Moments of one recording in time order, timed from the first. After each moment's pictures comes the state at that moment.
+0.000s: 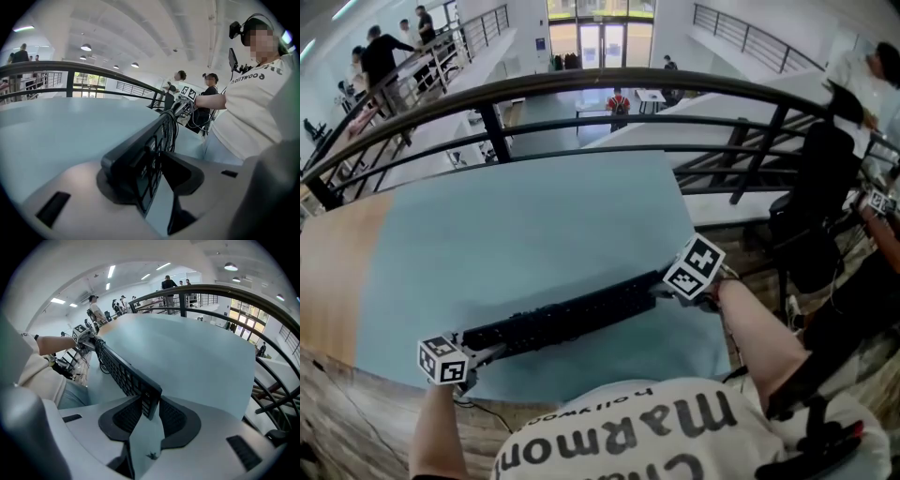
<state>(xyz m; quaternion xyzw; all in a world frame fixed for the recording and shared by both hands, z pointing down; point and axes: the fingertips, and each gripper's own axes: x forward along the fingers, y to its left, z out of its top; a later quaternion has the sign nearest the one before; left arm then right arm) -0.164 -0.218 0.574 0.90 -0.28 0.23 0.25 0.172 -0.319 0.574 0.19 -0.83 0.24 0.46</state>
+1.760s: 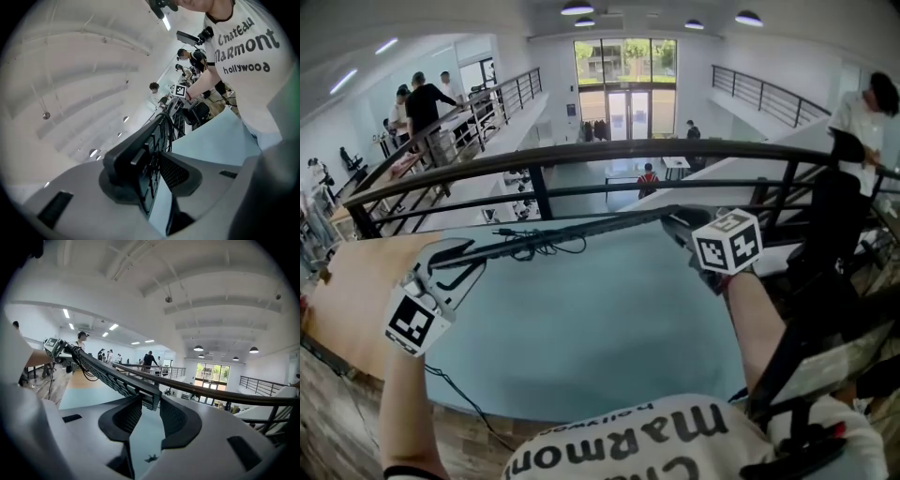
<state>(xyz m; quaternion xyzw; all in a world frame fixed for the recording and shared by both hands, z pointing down) -0.189 -0.259 0.203 0.82 -0.38 0.27 -0.35 0.127 -0.405 0.259 0.41 -0.90 -0.01 0.13</state>
